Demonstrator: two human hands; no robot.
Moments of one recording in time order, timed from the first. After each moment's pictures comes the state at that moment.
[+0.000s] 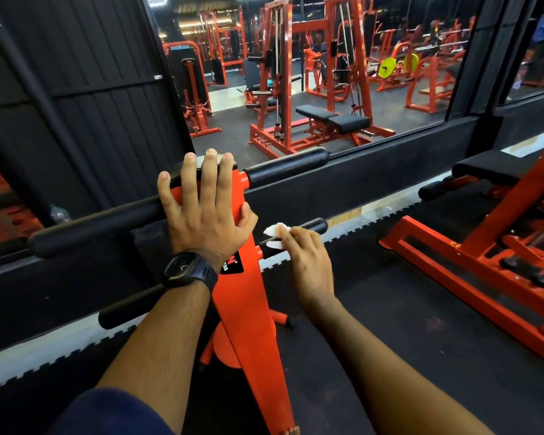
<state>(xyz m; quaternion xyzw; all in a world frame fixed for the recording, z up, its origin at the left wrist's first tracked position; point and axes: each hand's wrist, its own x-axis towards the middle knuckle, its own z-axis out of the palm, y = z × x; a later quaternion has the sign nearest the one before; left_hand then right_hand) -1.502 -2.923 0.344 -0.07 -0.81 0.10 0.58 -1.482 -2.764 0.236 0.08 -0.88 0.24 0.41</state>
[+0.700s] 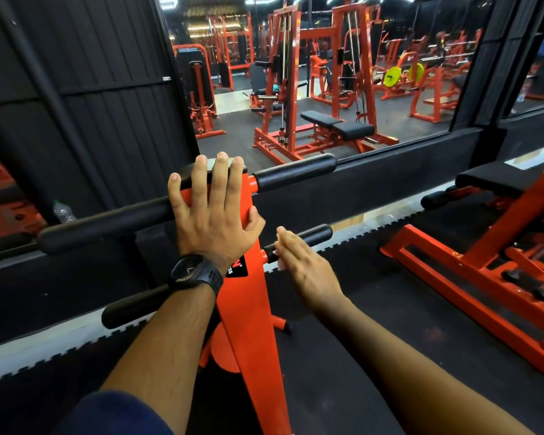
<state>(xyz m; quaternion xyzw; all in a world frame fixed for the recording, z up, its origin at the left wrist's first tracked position) -1.503 -2.924 0.344 -0.08 -0.79 0.10 0.60 -1.496 -2.751 0.235 0.22 -0.90 0.19 0.32</state>
